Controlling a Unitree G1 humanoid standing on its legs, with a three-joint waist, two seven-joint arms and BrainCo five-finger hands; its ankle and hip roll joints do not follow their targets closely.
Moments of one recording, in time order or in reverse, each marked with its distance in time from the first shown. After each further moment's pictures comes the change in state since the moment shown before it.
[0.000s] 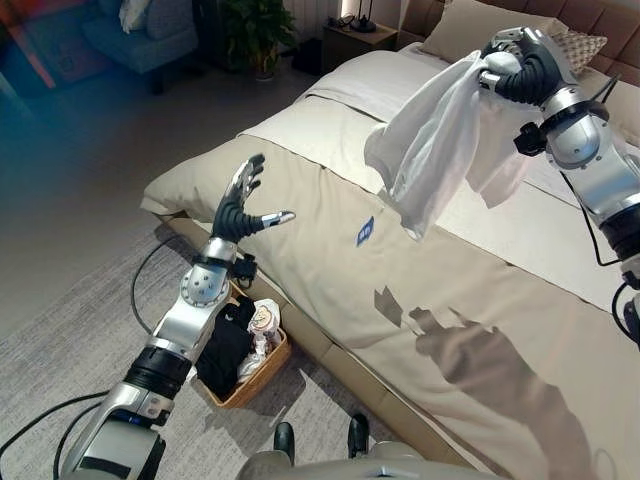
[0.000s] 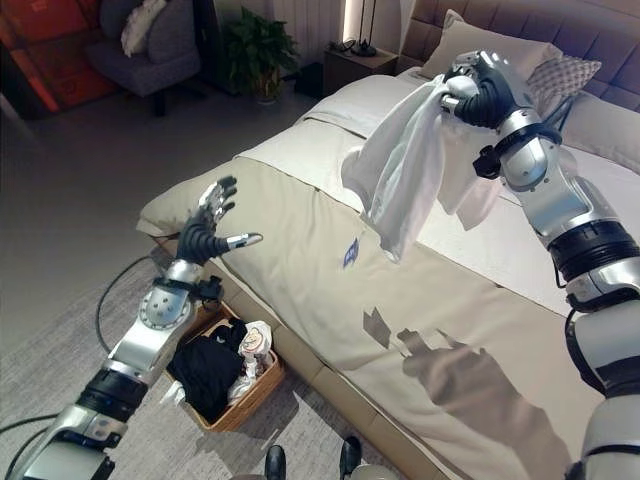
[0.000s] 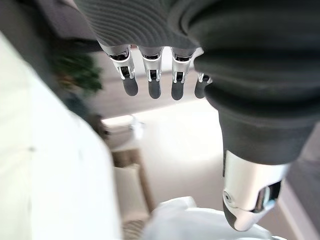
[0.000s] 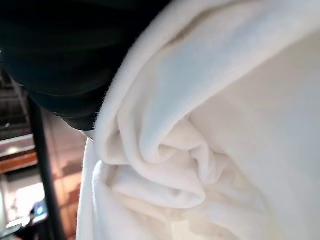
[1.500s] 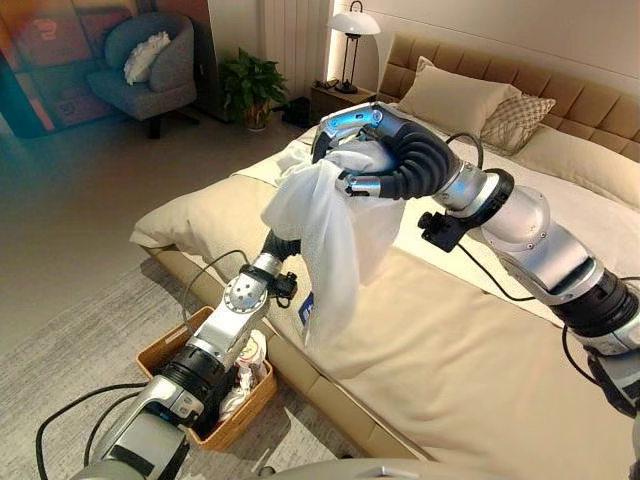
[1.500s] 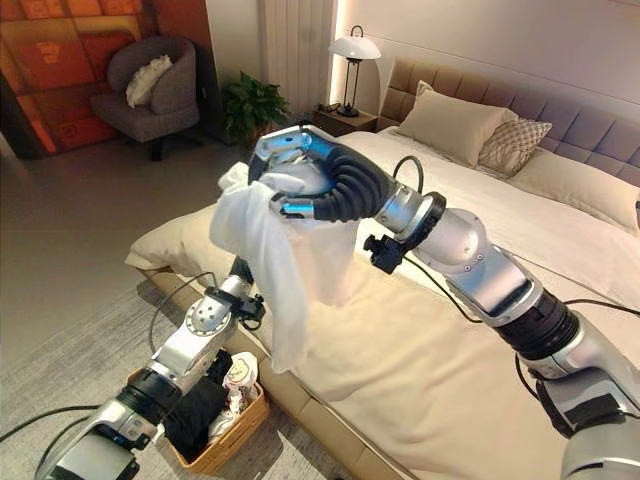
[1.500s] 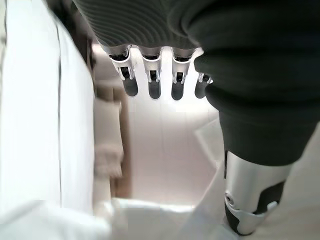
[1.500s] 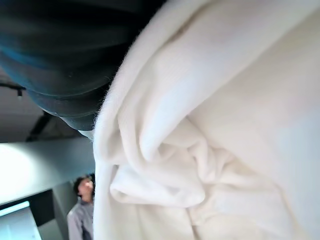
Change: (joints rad) left arm -0.027 -0.051 -0.251 0.040 -0.349 0.066 -0.232; right arm 0.269 0.162 -0.080 -0.802 0.446 -0.100 0.298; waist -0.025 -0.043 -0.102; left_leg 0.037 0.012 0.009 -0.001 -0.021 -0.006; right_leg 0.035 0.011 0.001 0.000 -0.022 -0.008
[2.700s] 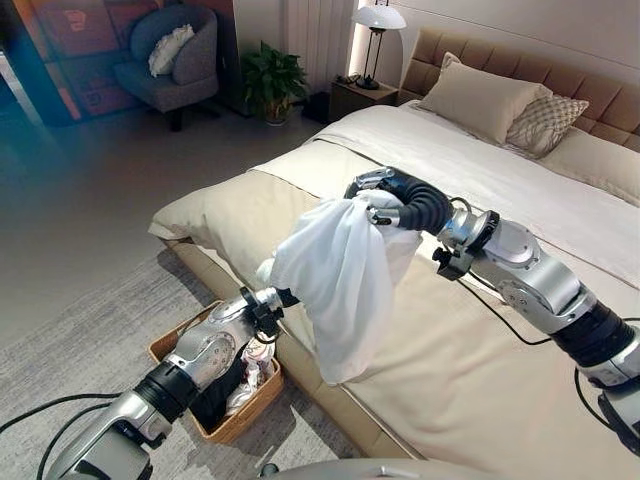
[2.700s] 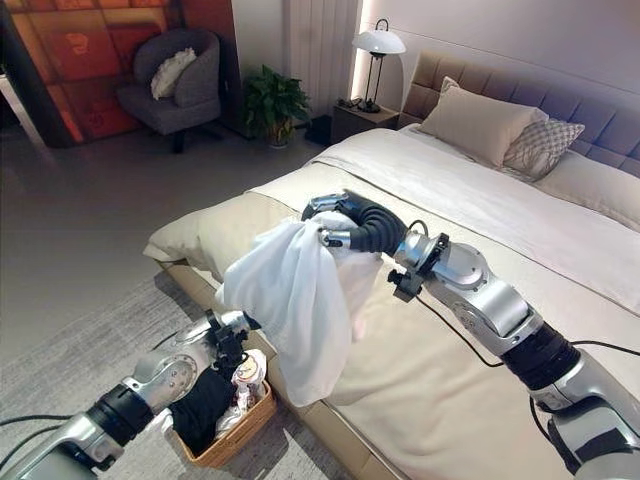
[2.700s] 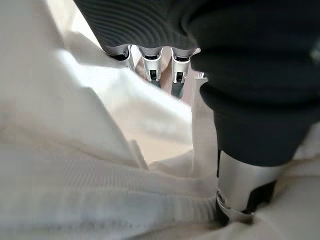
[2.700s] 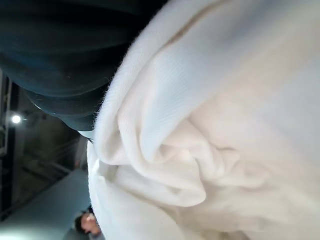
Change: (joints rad) left arm 0.062 0.102 -0.085 -0.073 -0.526 0.240 -0.447; right arm 0.205 -0.019 0.015 0.113 0.291 0.115 0.182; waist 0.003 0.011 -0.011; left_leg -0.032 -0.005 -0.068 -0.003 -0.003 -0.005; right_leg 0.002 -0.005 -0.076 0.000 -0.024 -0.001
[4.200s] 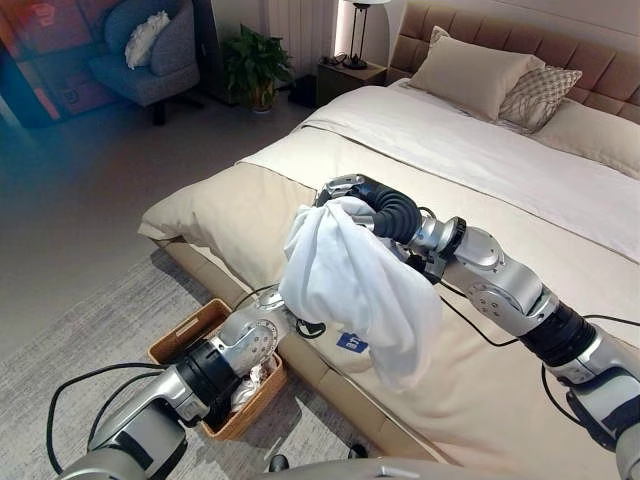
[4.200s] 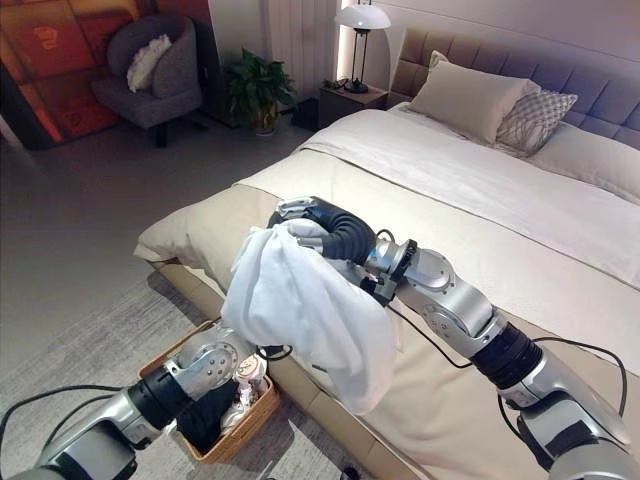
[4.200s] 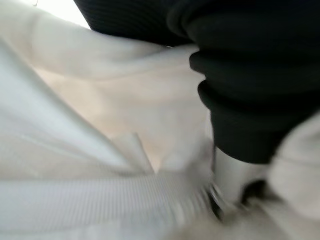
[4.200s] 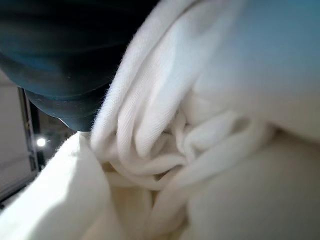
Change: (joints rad) left arm -0.115 -0.144 -0.095 -0.069 -0.038 0.020 0.003; right arm -0.031 0.131 0.038 0.002 0.076 0.017 0.016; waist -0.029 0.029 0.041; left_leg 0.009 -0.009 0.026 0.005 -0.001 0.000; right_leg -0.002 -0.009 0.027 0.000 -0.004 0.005
